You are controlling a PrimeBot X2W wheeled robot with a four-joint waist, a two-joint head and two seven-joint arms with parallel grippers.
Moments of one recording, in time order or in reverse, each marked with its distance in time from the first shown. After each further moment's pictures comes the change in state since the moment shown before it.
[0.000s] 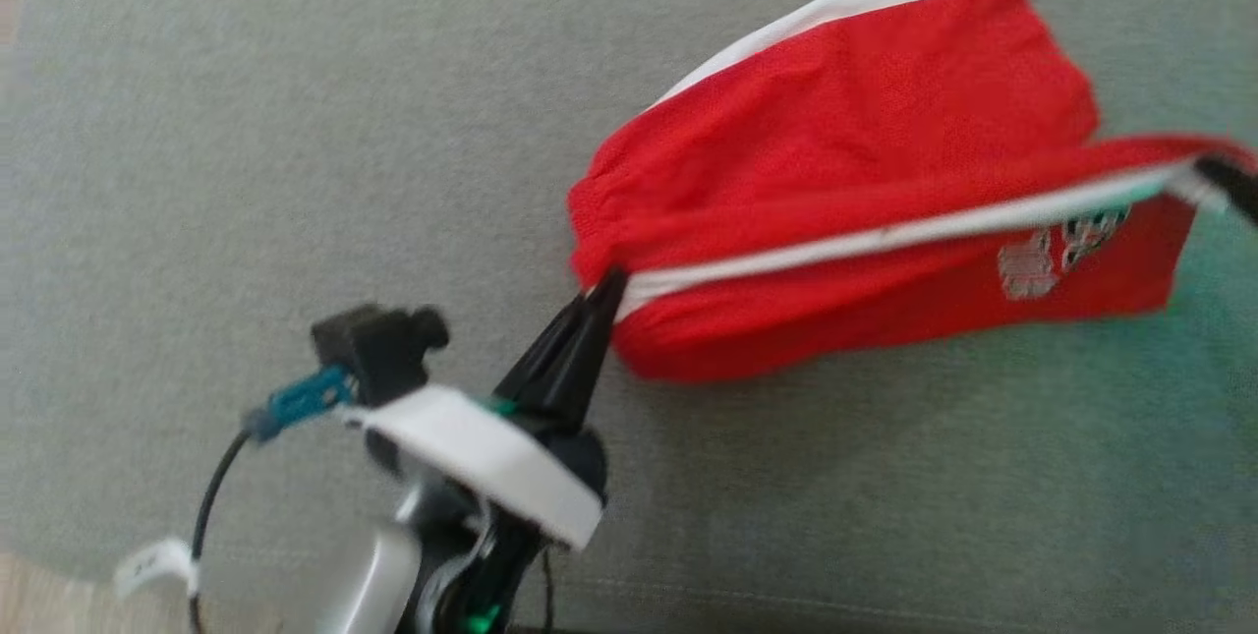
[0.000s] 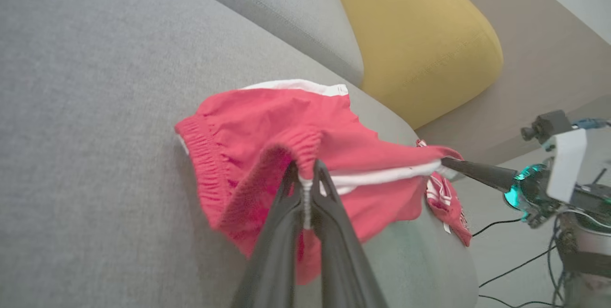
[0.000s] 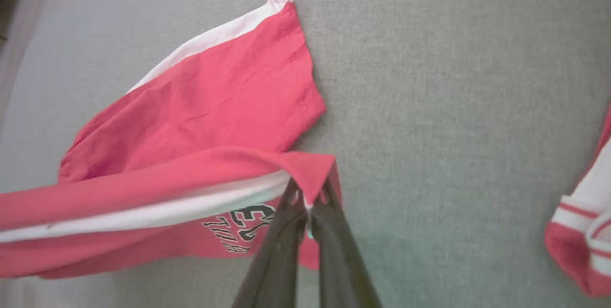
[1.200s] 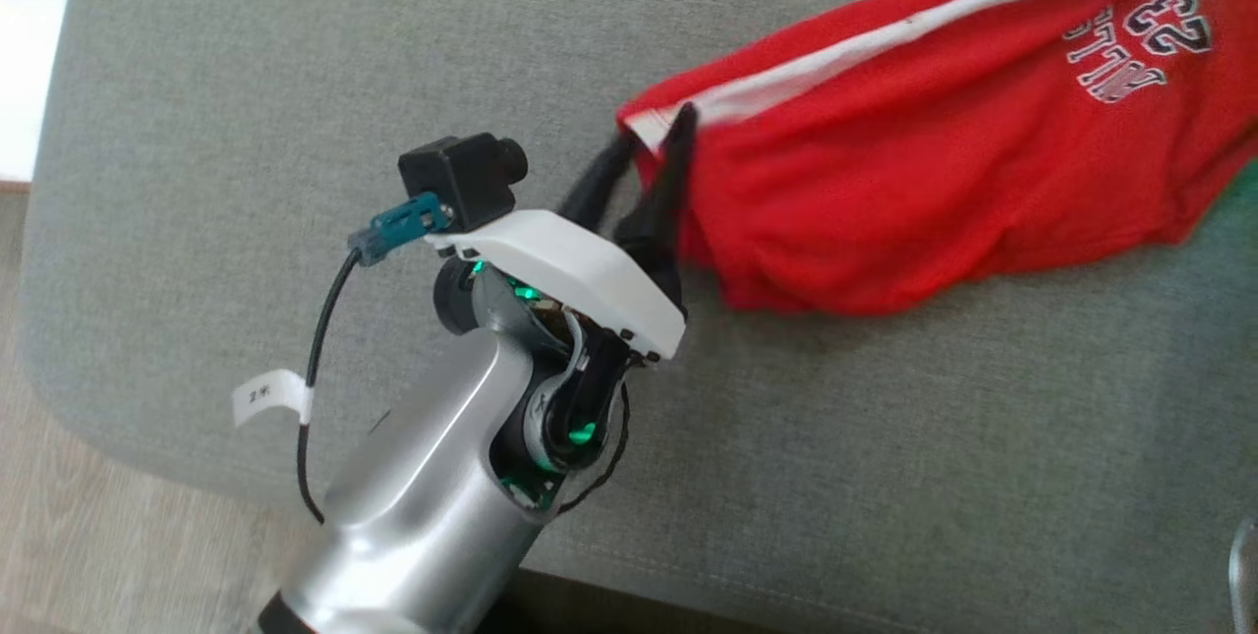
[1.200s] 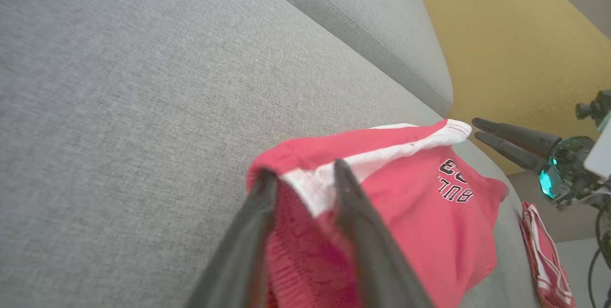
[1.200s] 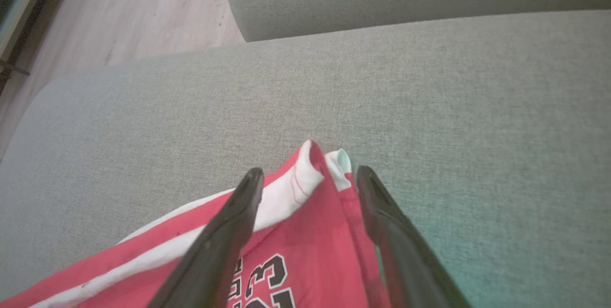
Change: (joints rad) left arm -0.451 -0.022 -0.225 0.386 -0.212 0.177 -0.241; right arm -0.451 -0.016 0.072 0.427 -0.188 0.000 -0.289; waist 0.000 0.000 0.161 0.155
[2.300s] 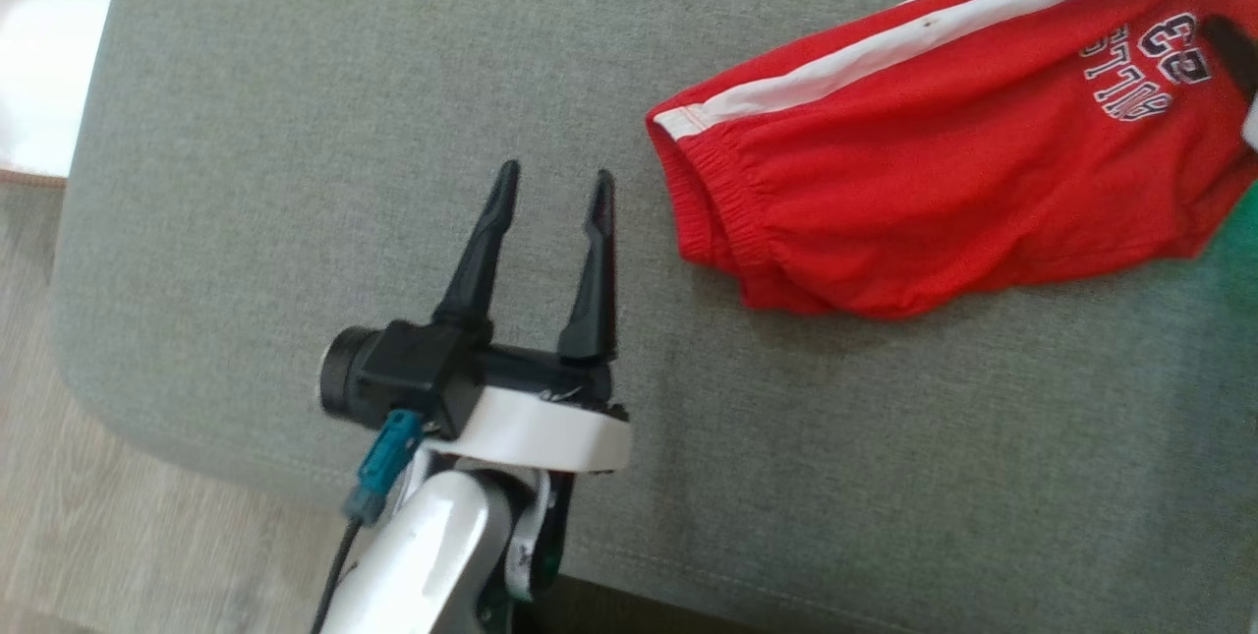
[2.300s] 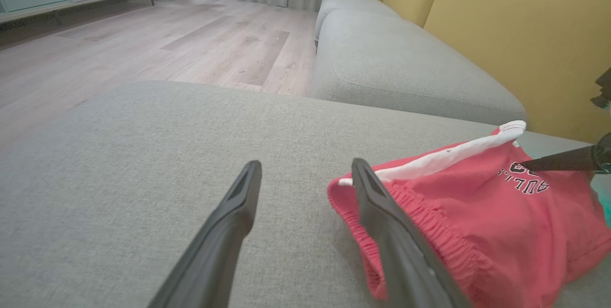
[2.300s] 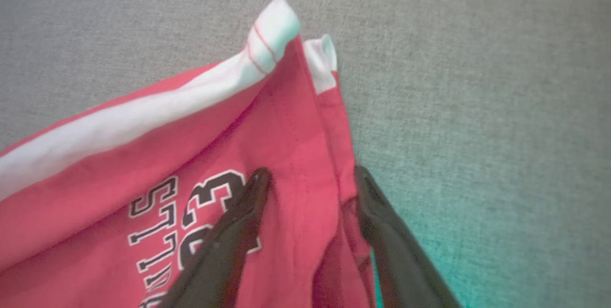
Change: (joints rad) left arm 0.260 0.038 0.074 -0.181 0.597 0.072 -0.197; right arm 0.144 -0.059 0.082 0.025 -0.097 0.000 0.002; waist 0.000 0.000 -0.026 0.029
